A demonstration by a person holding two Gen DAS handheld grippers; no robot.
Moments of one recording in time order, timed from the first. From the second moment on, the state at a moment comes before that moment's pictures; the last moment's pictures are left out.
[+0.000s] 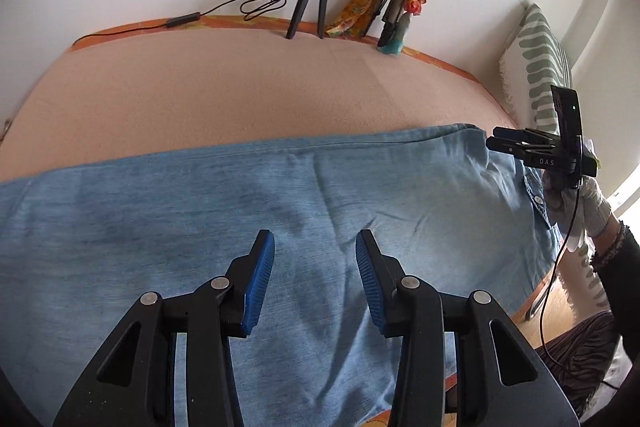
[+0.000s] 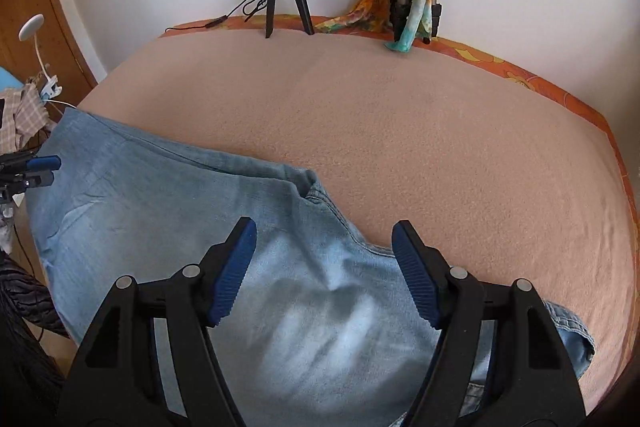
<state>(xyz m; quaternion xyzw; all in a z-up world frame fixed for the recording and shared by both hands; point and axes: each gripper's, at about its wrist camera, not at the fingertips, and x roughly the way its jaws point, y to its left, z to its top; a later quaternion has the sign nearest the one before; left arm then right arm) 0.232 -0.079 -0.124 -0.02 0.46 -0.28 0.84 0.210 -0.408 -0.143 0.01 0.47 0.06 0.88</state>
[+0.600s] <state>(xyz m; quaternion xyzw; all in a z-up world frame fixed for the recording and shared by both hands) 0.251 -0.003 -0.148 -0.06 0.47 -0.19 0.86 0.271 -0.398 -0.141 -0.09 0.51 0.05 0.85</state>
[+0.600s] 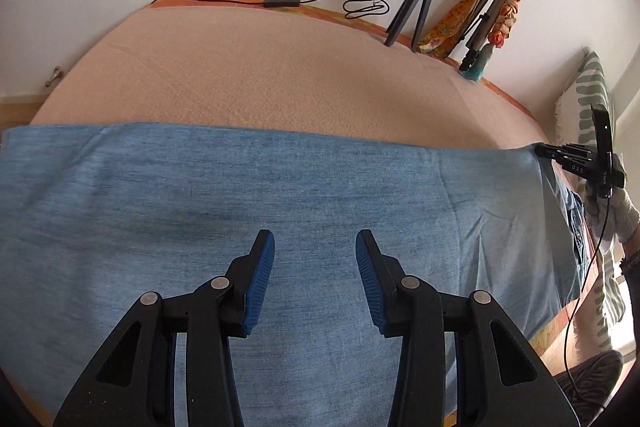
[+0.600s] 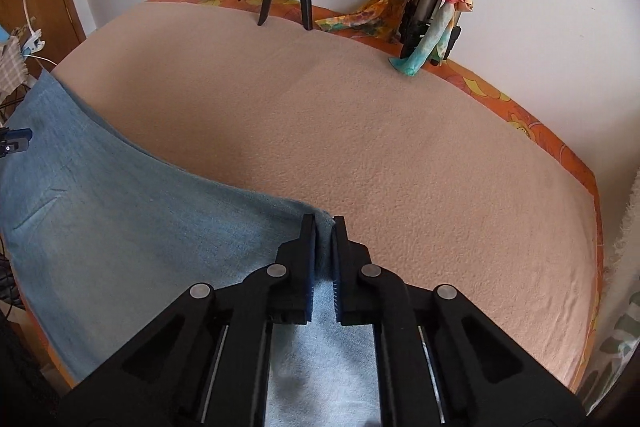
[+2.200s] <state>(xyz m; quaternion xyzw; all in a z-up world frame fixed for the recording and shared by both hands) 0.194 0.191 -0.125 -0.23 0.40 0.01 0.89 0.033 -0.557 -0.156 0.22 0.48 -0.18 0.83</state>
